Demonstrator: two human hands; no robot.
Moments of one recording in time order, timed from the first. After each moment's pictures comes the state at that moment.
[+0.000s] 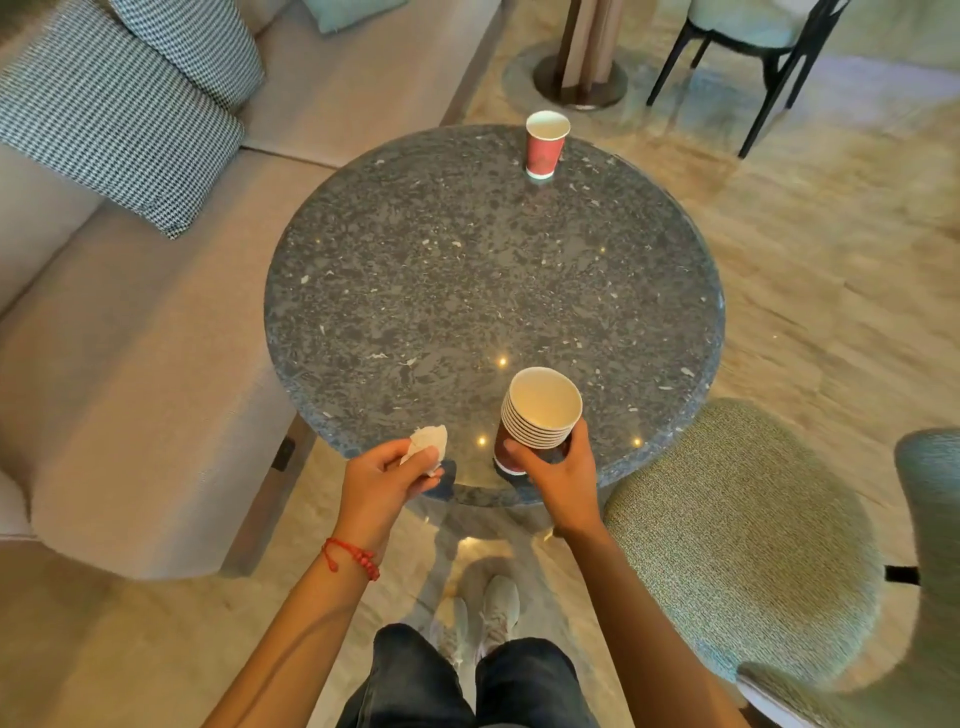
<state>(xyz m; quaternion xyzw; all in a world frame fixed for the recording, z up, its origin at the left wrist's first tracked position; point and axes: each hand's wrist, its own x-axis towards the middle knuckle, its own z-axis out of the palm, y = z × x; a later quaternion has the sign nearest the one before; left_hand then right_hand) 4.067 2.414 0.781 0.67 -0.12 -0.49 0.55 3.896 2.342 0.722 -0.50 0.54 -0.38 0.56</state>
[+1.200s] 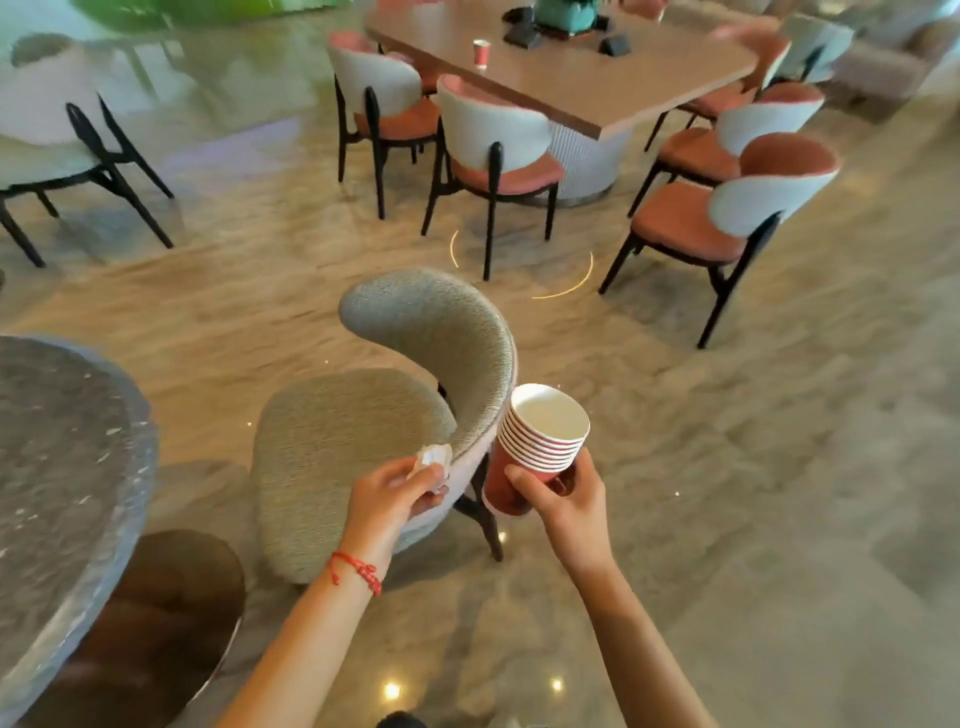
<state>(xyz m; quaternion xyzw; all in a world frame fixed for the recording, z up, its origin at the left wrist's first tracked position) 3.639 2.543 0.823 0.44 -0.48 -0.72 0.23 3.526 2.680 0.819 -0.18 0.66 -0.69 0.22</state>
